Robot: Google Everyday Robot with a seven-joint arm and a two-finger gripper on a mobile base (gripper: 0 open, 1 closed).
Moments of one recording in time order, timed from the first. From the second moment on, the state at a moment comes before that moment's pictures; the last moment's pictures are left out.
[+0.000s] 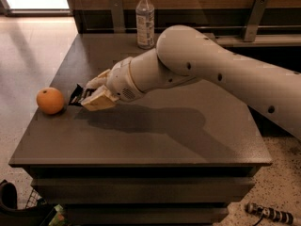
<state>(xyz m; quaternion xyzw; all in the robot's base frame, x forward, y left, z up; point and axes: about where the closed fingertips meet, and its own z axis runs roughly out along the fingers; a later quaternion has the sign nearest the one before) 0.519 0.142 0.870 -0.62 0.61 0.29 0.41</state>
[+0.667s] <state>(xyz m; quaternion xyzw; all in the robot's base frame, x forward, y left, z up) 0.517 0.145 0.871 -0.62 0.61 0.29 0.40</state>
